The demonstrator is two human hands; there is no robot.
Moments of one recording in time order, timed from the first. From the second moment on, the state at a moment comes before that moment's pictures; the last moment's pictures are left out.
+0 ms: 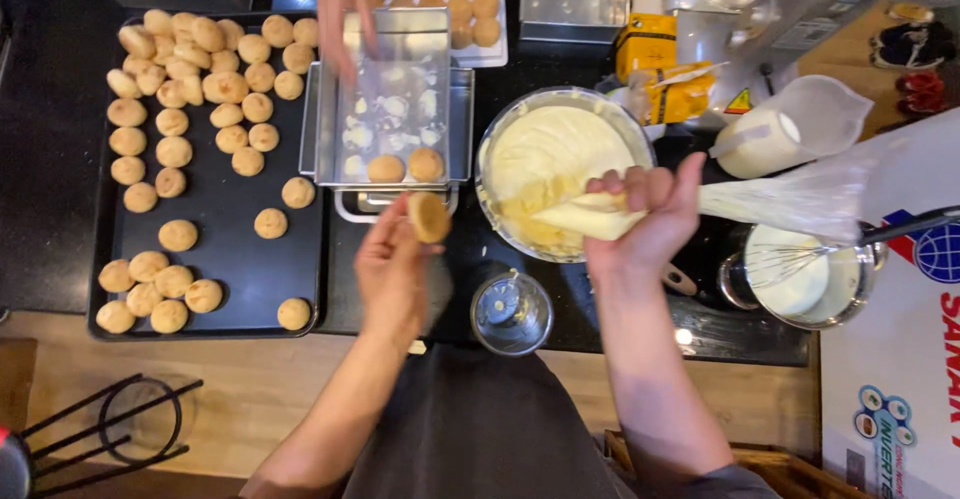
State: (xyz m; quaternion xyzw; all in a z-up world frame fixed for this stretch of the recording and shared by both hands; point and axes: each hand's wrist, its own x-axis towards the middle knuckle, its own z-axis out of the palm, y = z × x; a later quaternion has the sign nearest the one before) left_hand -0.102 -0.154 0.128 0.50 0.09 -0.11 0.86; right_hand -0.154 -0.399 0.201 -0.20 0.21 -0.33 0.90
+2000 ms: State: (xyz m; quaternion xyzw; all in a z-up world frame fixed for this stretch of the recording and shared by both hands) left_hand -0.110 -0.261 0.155 0.66 -0.10 -0.34 0.66; right_hand -0.154 -0.437 0.198 -0.39 0.21 -0.36 0.82
